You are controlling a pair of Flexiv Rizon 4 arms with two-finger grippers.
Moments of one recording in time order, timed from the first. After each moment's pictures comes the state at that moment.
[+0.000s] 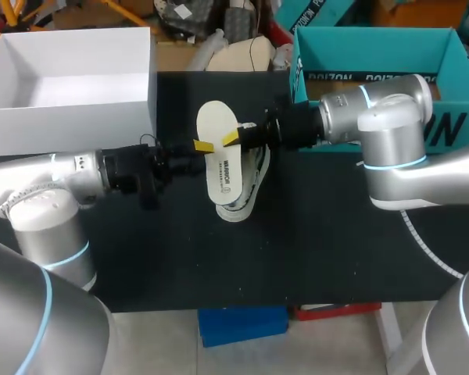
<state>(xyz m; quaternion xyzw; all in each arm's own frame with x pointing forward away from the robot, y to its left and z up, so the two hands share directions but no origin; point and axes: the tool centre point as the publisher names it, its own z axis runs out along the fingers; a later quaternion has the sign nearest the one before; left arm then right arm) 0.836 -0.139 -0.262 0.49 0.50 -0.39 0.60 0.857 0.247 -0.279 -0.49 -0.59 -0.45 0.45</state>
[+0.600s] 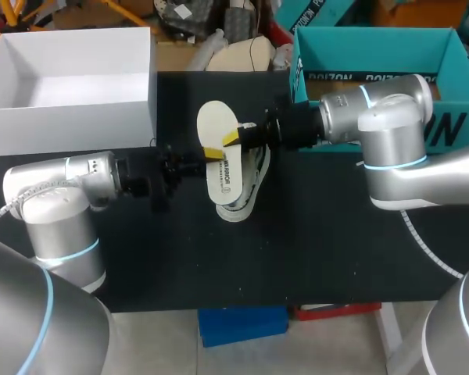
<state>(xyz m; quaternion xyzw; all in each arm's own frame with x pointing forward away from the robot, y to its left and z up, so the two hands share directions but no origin) 0.840 -0.155 -0.279 0.49 0.49 -0.41 0.60 0.857 0.247 -0.279 -0.49 -0.59 -0.45 0.45</state>
